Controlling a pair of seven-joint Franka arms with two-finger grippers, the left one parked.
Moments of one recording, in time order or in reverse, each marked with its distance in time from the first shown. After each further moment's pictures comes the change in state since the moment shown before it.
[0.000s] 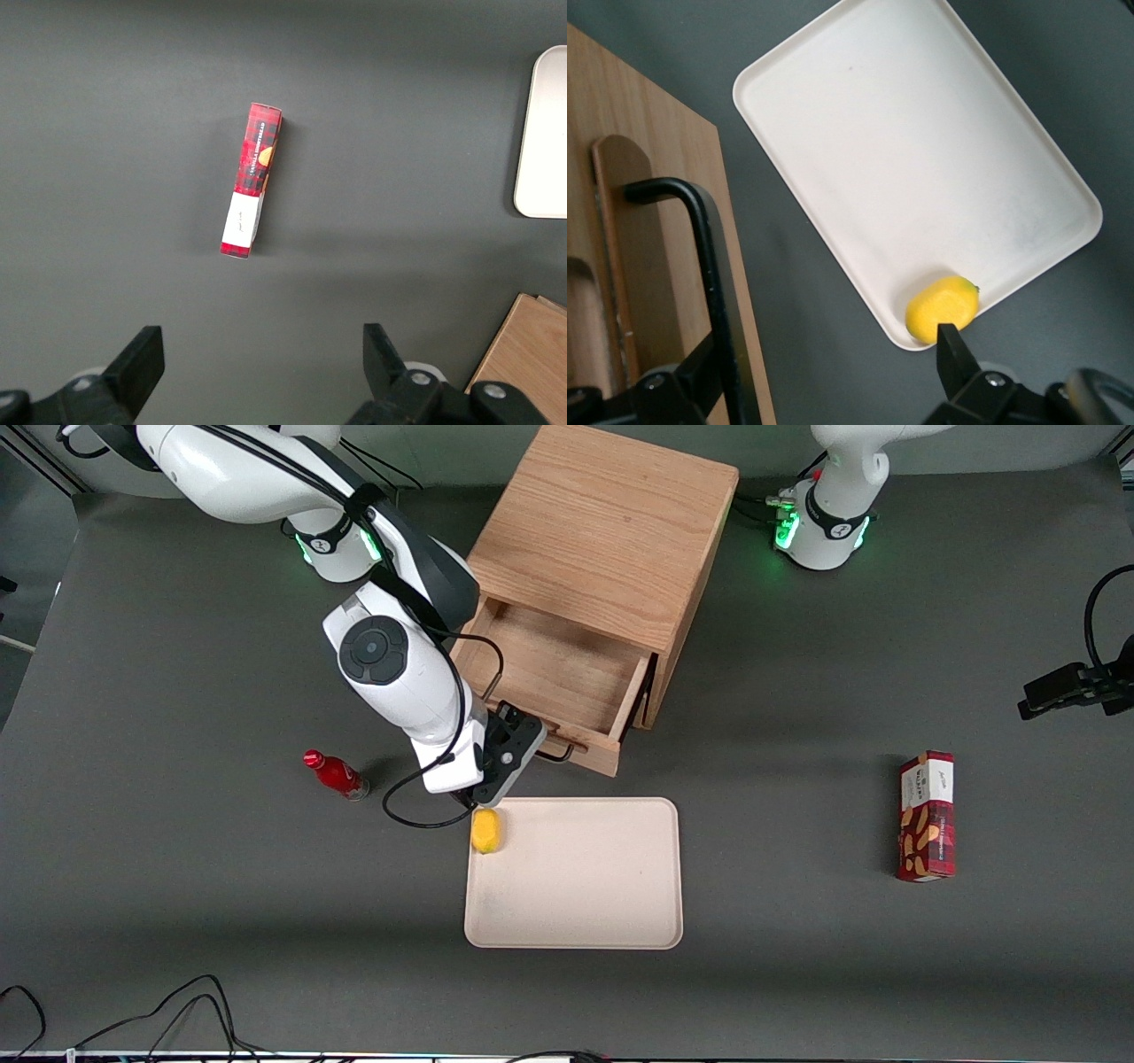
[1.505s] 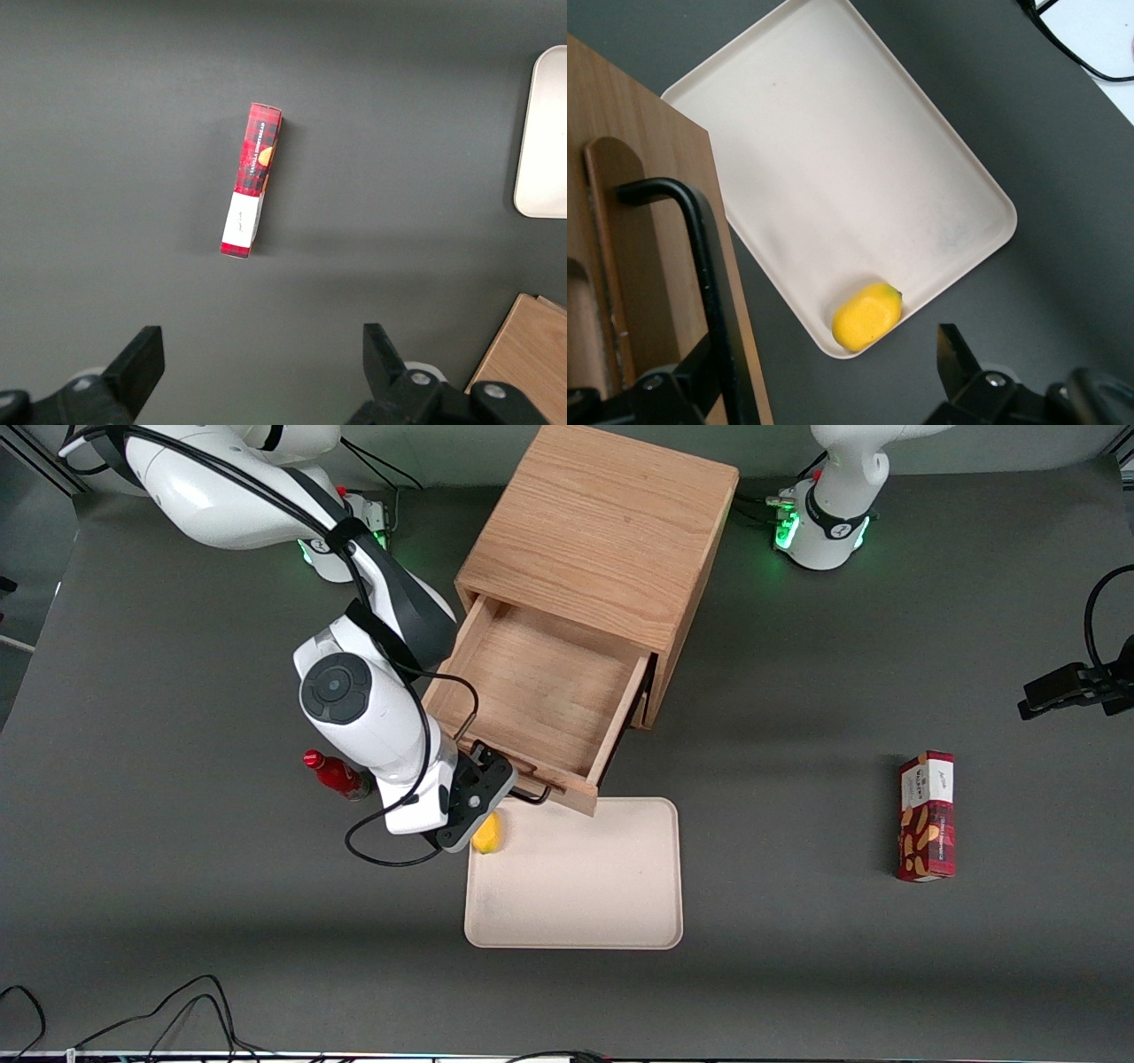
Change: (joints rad) arm -0.006 0.080 -0.059 0.136 -0.030 -0.020 -0.019
